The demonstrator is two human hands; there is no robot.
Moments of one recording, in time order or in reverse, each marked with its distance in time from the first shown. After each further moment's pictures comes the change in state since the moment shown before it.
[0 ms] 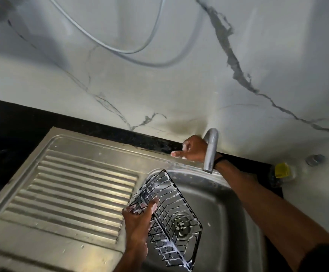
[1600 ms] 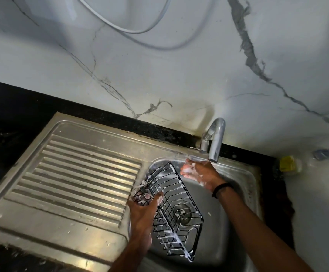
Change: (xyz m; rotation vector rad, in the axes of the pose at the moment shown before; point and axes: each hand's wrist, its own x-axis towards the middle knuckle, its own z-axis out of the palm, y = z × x) left_hand -0.006 -0.020 -0.007 0.002 -0.072 0.071; right_hand -0.081 0.025 0.063 0.911 0.066 0.610
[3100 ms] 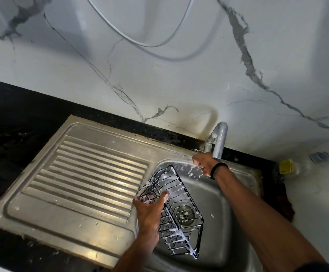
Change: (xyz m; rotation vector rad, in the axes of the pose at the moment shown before) left_hand -0.011 0.005 -0.002 -0.033 0.072 -0.048; right_hand 0.009 -0.040 0.023 -0.466 0.188 0.128
